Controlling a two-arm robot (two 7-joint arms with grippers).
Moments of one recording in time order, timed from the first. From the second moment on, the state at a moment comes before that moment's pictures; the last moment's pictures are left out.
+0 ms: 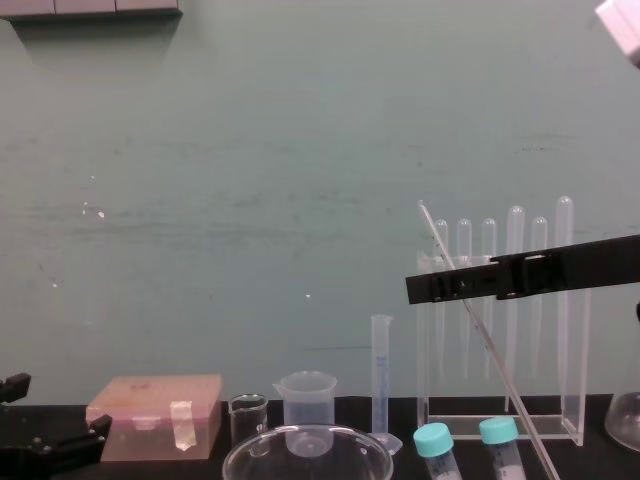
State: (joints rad) left arm -0.20 0.60 0.45 -1.41 -0.25 -0.12 0.03; right arm 0.52 0.59 -0.53 -1.56 0.69 0.42 0.42
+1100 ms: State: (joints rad) left arm -0.20 0.60 0.45 -1.41 -0.25 -0.12 0.03; right arm 0.52 0.59 -0.53 -1.56 0.69 0.42 0.42
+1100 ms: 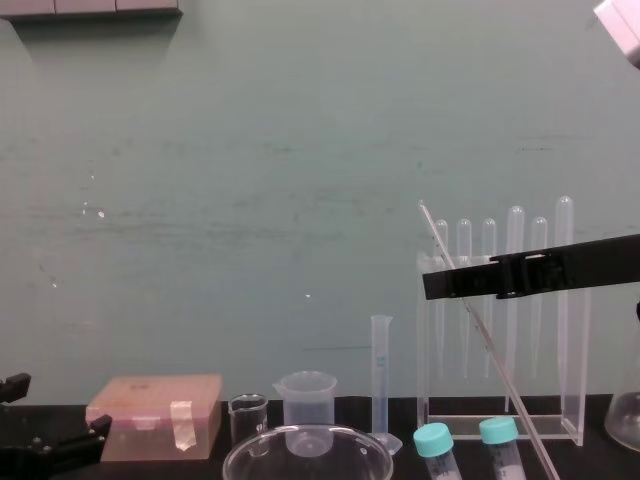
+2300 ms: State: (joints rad) left arm -0.20 0.60 0.45 -1.41 -0.25 -0.12 0.03; right arm 0.29 0.60 -0.36 -1.67 0.70 0.05 0.42
